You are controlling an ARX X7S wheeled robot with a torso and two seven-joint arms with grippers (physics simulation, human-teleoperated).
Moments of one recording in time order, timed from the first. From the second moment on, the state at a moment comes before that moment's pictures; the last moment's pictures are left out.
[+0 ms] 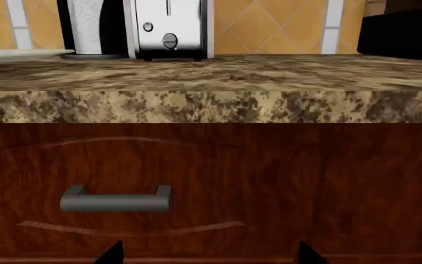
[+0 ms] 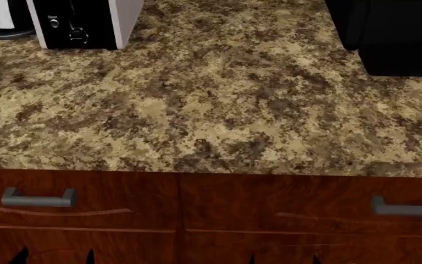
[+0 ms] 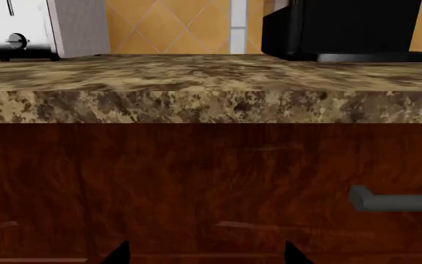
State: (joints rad) left arm 0.00 0.00 0.00 0.00 0.00 0.00 0.00; right arm 0.00 0.00 0.00 0.00 0.00 0.00 0.00
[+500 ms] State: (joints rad) left arm 0.00 -0.05 0.07 0.06 0.01 -0.06 -0.10; right arm 0.00 0.05 -0.05 -0.05 0.03 0.05 0.08
